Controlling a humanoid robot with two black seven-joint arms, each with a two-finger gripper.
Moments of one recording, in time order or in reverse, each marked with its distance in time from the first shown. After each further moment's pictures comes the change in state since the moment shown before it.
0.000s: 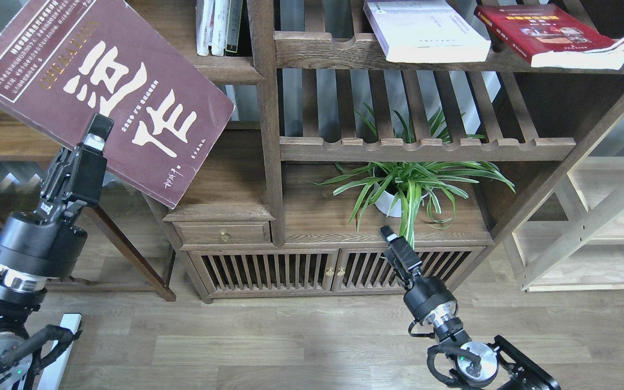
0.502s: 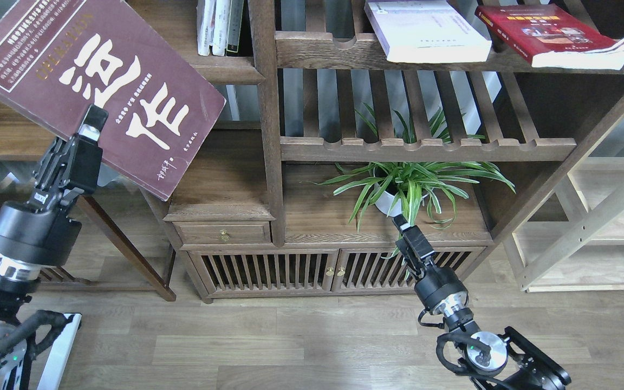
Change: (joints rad) left arm -0.070 -0.035 -0.095 -0.001 0.015 0.000 0.145; right arm 0.035 -0.027 0.000 -0.016 0.047 0.000 0.000
